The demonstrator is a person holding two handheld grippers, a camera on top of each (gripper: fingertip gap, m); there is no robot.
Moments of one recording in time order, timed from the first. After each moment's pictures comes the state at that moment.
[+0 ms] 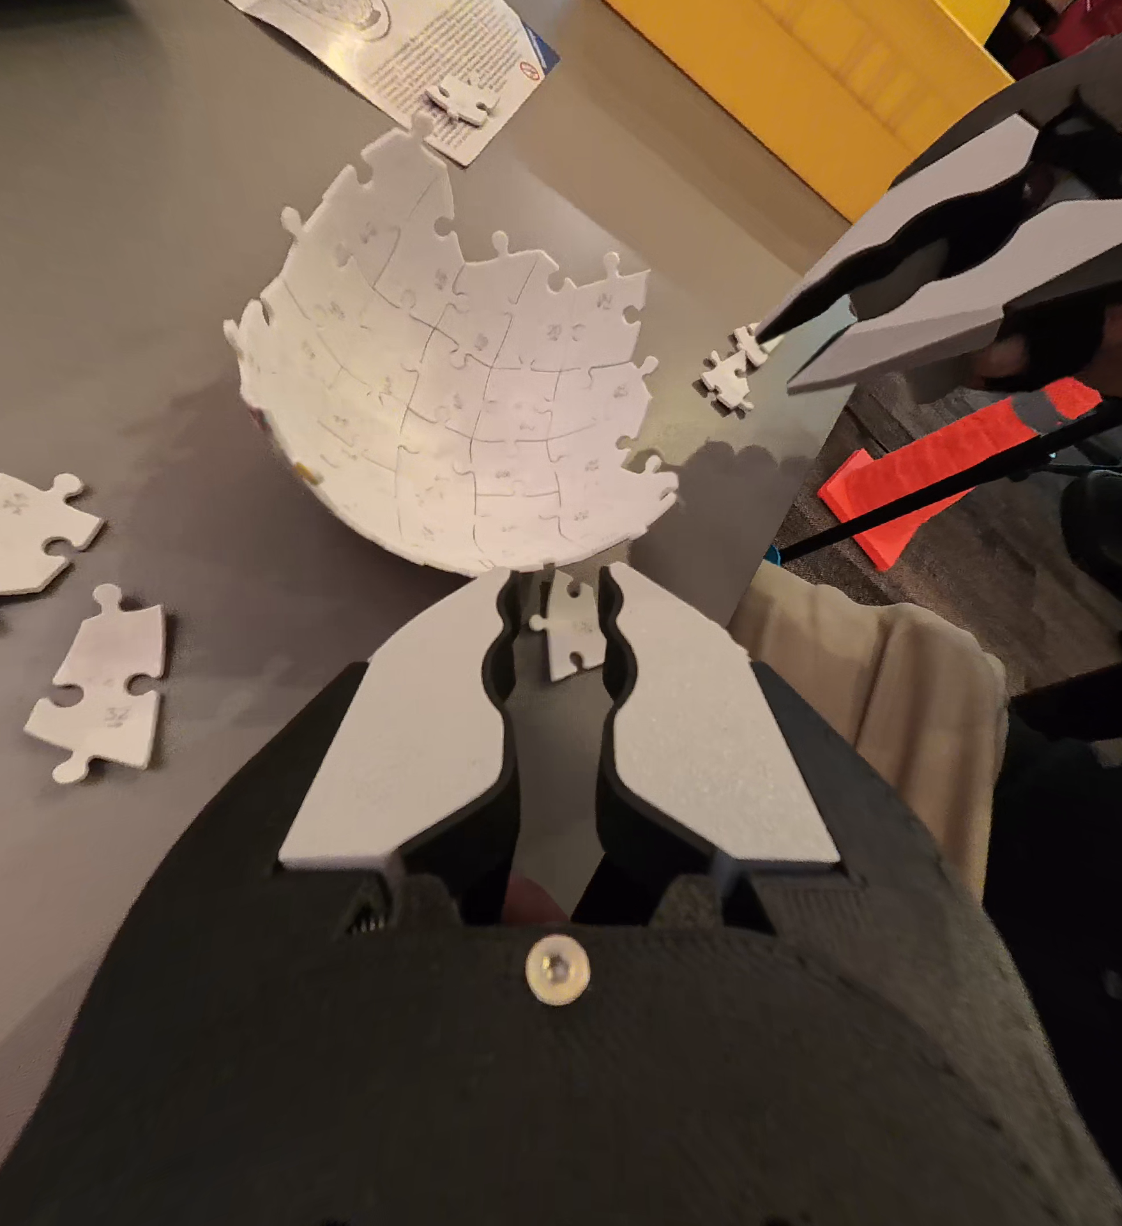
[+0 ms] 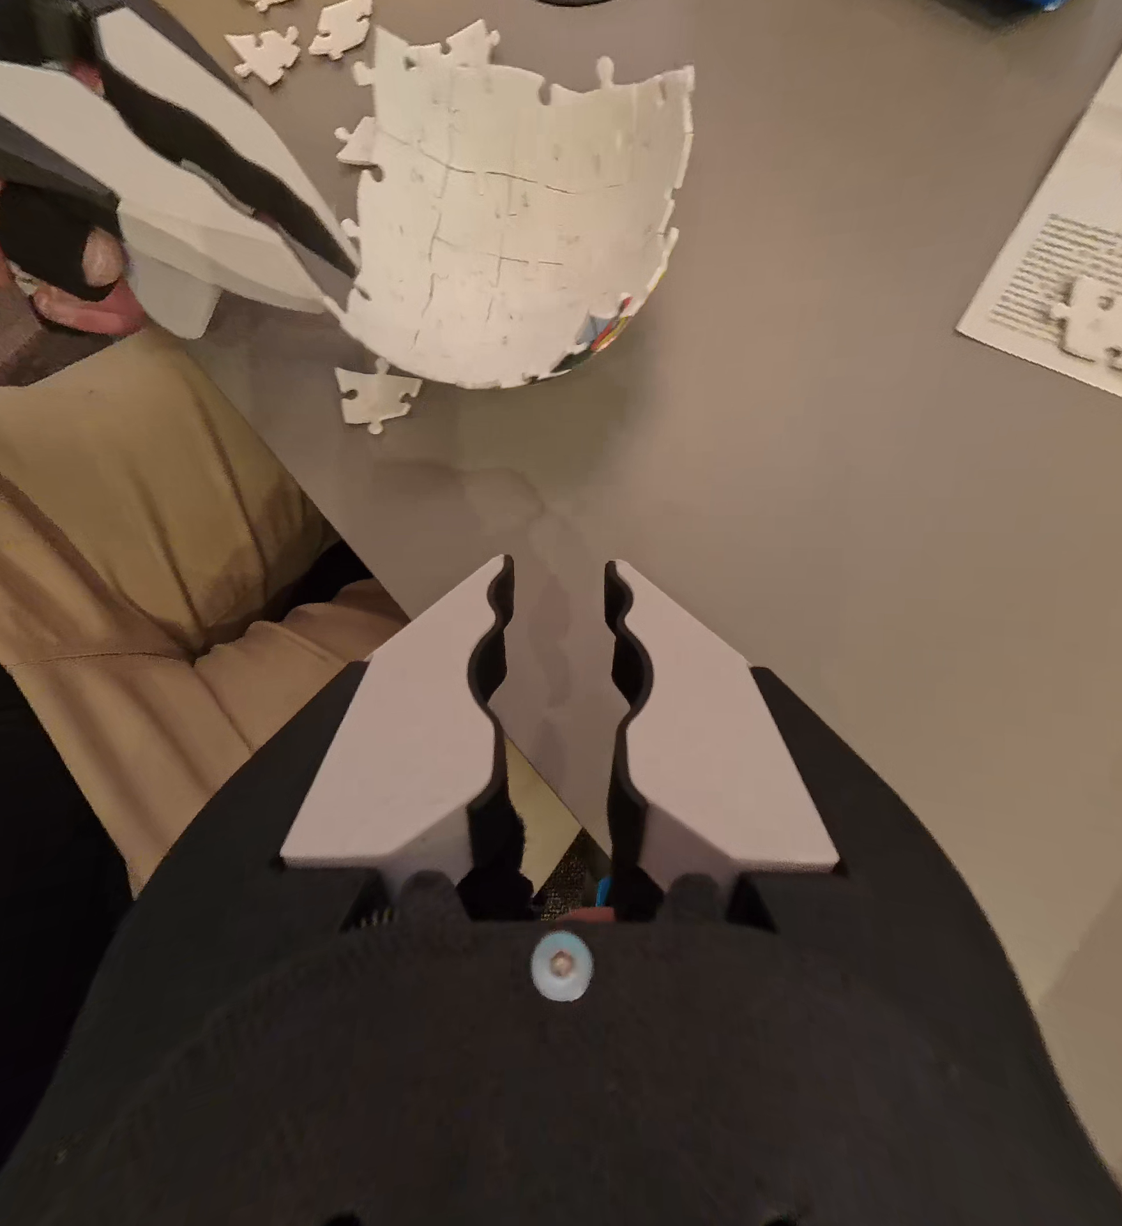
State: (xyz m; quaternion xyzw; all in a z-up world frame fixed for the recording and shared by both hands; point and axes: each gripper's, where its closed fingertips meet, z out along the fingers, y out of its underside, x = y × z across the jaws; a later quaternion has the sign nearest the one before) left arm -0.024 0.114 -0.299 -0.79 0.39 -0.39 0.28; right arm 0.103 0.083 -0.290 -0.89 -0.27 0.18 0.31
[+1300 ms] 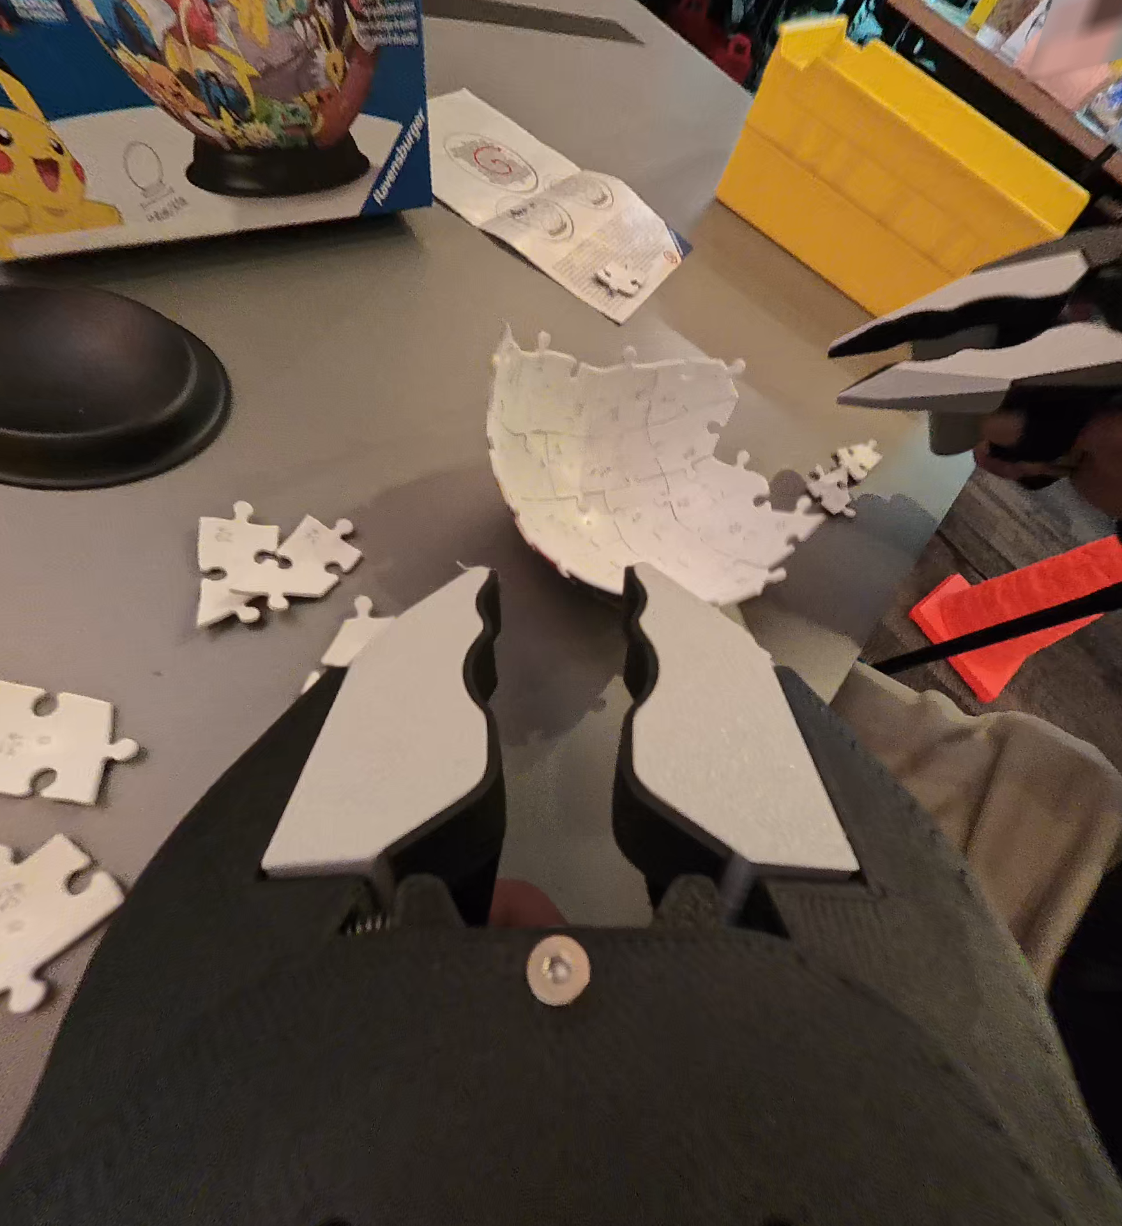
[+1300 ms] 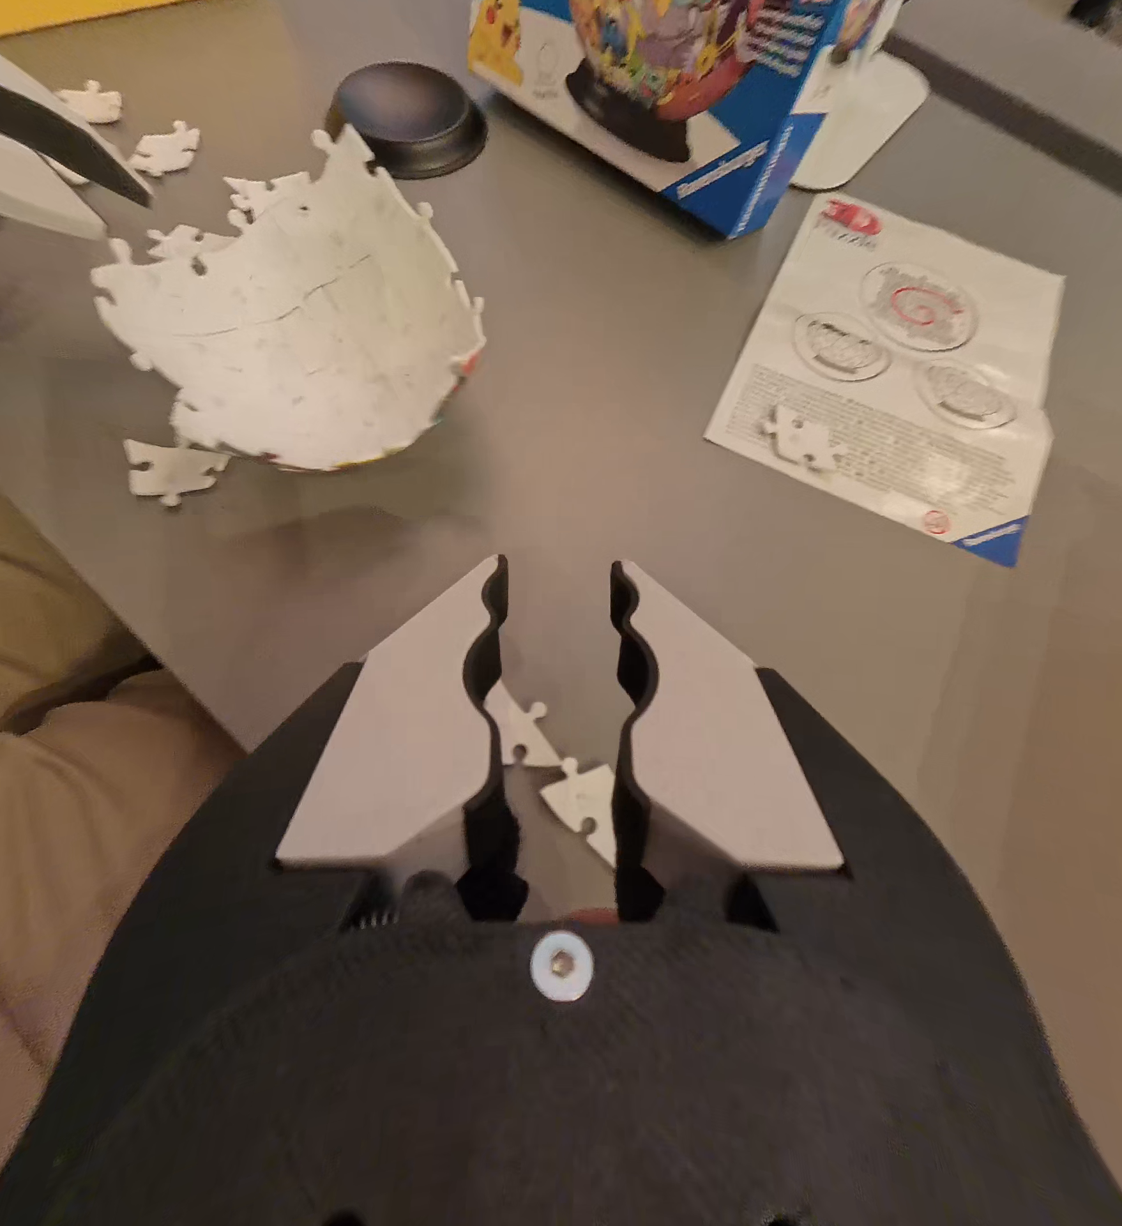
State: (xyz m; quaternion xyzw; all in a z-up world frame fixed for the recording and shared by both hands) left arm -0.057 0.161 -0.281 -0.79 0.32 -0.36 0.38; right arm 0.143 0.128 -0.281 -0.86 -0.25 0.08 0.44
